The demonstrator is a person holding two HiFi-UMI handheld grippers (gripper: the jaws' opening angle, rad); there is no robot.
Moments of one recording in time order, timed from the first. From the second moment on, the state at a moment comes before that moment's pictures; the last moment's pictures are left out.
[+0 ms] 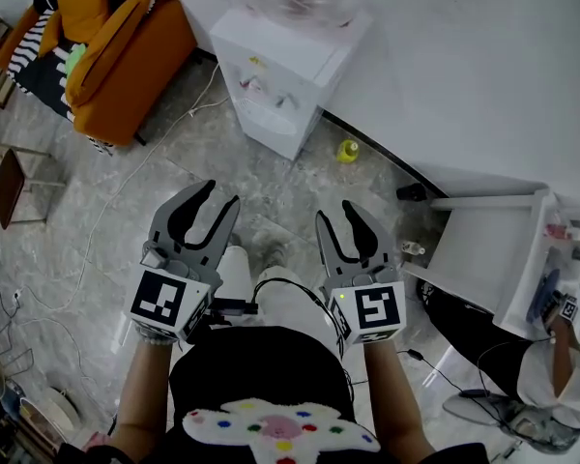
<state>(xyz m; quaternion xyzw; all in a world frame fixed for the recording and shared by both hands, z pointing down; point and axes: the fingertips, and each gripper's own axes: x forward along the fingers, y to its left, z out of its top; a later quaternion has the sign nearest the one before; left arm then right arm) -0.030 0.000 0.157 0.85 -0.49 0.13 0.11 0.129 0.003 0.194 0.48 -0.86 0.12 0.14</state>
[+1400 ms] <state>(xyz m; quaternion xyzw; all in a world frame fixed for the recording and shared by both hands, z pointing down) -0.049 -0.066 0.347 0.87 -0.44 0.17 0.15 0.101 -0.074 0.405 0.50 -0.83 0.15 0.20</state>
